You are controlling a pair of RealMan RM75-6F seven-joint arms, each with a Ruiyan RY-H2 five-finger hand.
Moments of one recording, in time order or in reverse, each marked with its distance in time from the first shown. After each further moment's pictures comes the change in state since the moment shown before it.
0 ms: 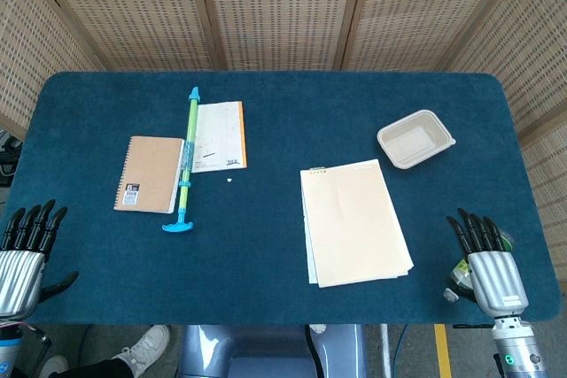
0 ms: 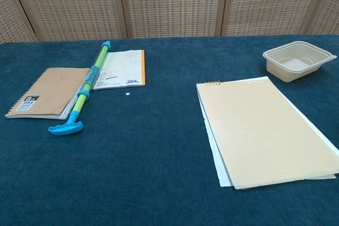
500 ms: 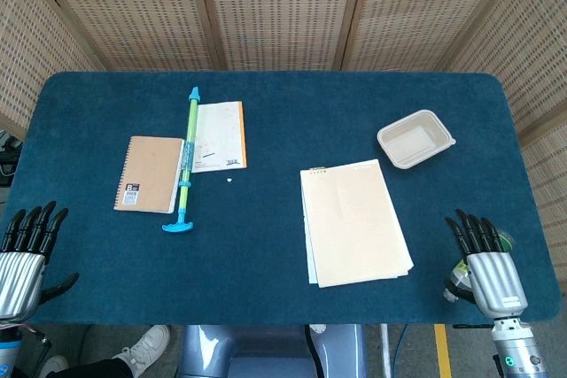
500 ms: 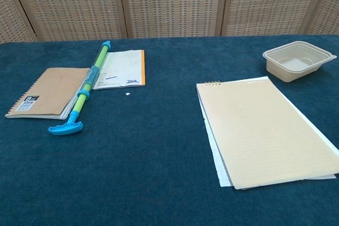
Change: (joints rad) left arm 0.004 0.005 0.009 -0.006 0.013 0.002 -0.003; right arm -0.003 0.003 -0.007 -0.007 -0.018 0.000 0.011
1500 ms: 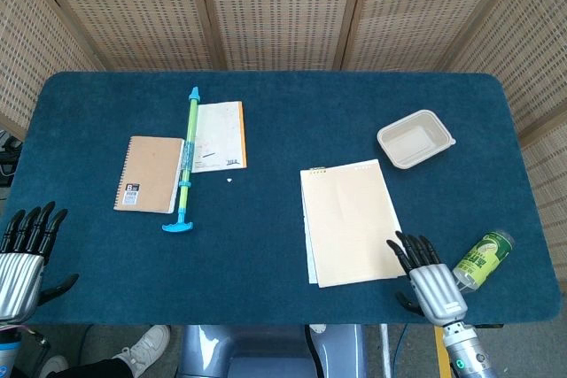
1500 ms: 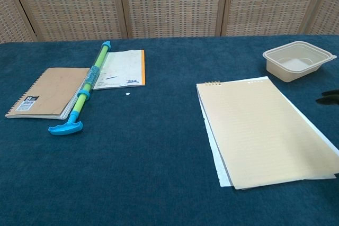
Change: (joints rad) left arm 0.006 0.011 -0.001 -0.012 0.004 0.011 -0.005; right arm 0.047 -0.189 -0.052 0.034 -0.020 -0.157 -0.103
